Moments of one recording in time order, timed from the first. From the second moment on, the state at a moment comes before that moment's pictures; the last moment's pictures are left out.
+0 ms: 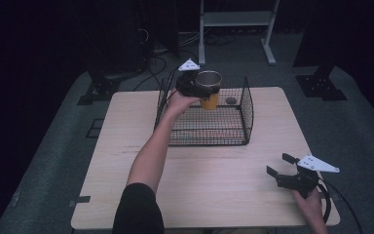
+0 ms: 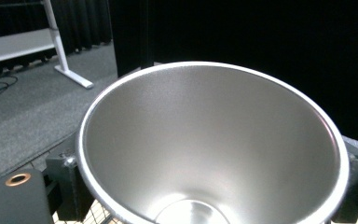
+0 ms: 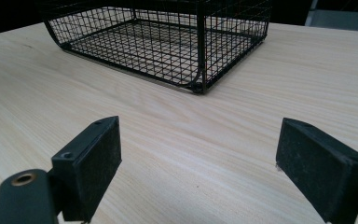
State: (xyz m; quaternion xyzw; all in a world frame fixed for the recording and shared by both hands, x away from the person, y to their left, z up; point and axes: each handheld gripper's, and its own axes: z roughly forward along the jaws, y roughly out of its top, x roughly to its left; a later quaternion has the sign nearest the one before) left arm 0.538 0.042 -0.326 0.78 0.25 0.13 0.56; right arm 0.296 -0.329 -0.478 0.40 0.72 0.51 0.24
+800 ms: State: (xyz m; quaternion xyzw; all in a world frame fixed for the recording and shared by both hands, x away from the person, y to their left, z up) left arm 0.560 0.026 -0.368 0.81 0.26 0.12 0.51; right arm 0.296 -0.330 -0.478 0.40 0.72 0.52 0.23
